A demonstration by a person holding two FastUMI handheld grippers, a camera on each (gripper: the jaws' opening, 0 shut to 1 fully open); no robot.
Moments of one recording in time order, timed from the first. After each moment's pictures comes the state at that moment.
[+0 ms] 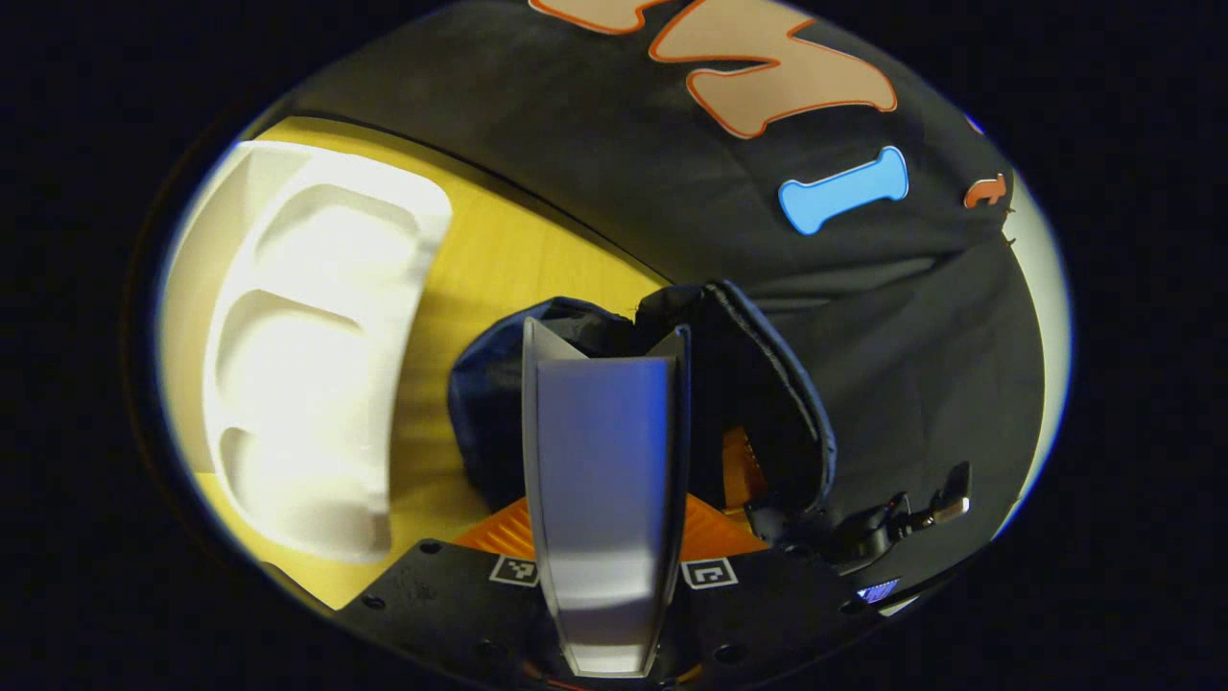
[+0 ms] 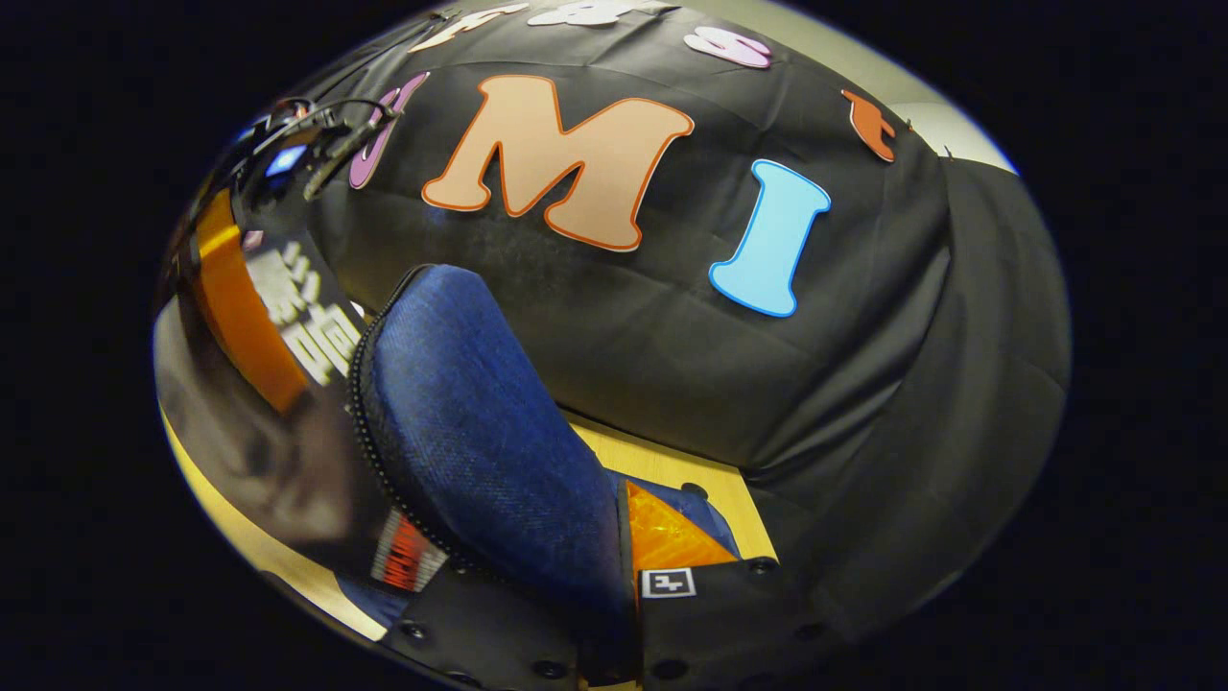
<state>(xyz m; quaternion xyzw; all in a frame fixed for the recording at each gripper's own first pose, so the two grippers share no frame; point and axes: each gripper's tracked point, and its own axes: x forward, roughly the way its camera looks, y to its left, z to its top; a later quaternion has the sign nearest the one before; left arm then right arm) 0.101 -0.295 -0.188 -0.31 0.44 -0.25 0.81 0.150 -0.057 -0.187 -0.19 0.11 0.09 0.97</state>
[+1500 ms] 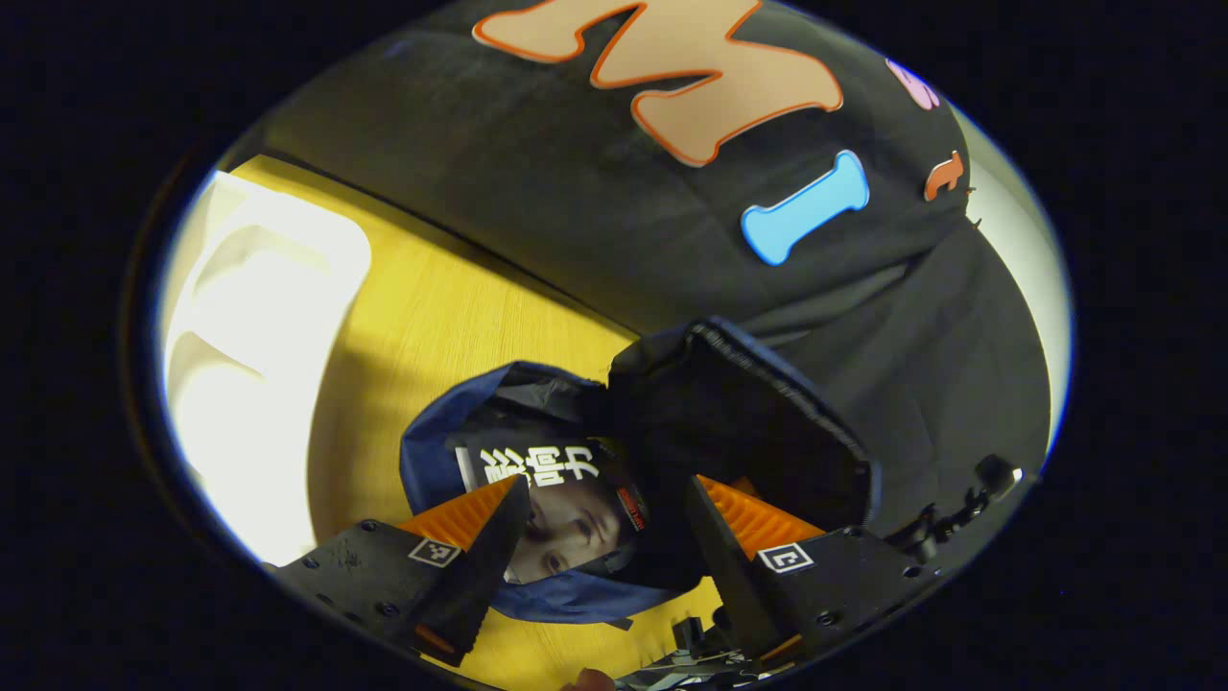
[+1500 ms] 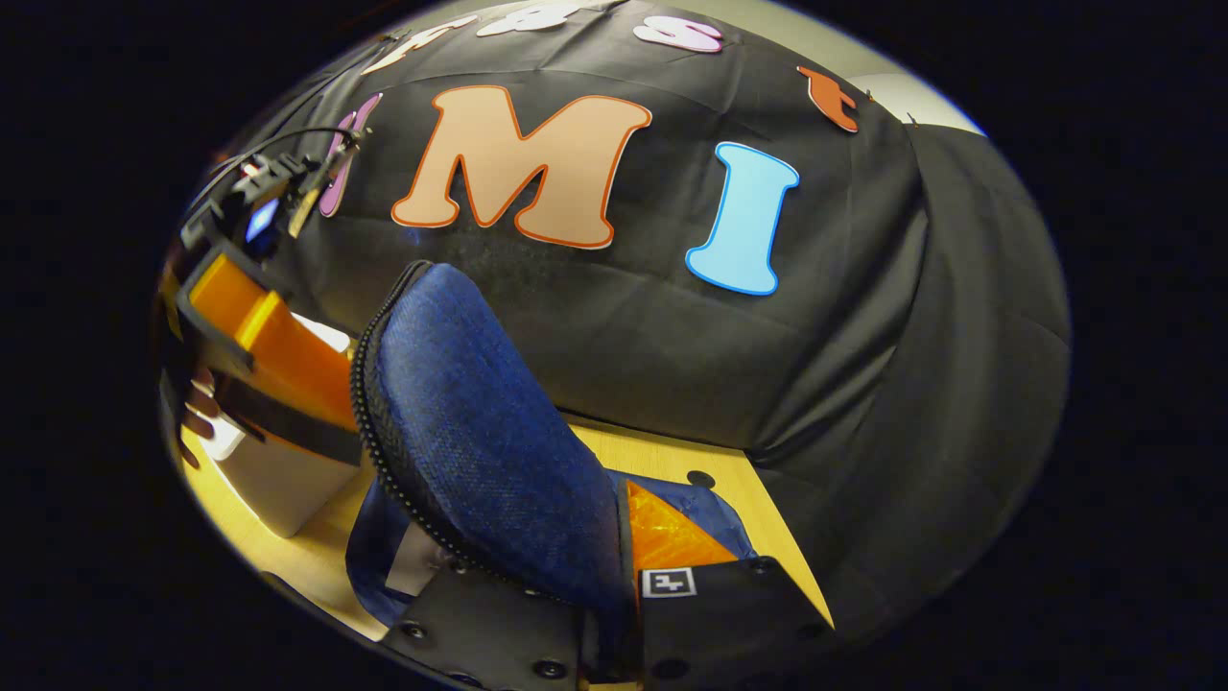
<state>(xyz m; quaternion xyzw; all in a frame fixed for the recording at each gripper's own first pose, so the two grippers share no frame) 0.124 -0.298 -0.158 -0.29 0.31 -0.25 0.87 0.153 -0.067 -0.186 -0.13 0.12 0.08 0.98</state>
